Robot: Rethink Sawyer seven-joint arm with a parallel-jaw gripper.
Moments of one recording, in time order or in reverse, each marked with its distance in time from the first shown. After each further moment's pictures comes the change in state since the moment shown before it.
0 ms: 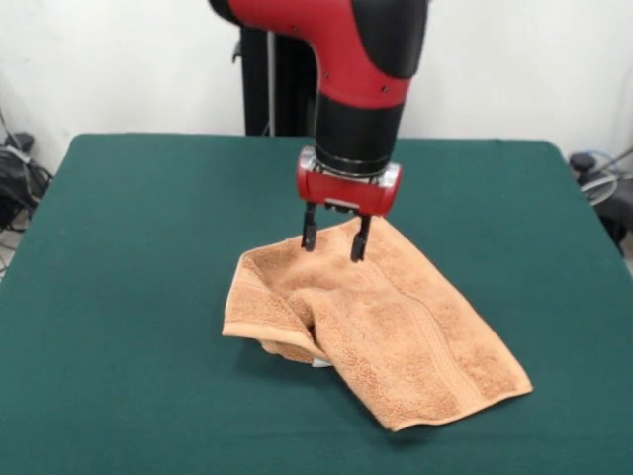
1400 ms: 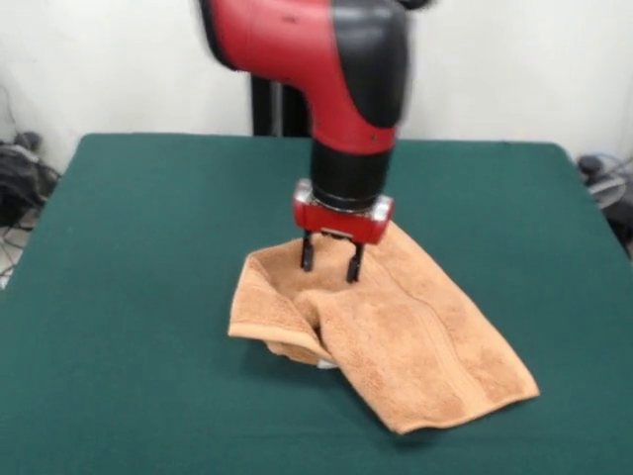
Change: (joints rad) arm -0.005 0.086 0.000 -0.044 0.000 0.000 0.000
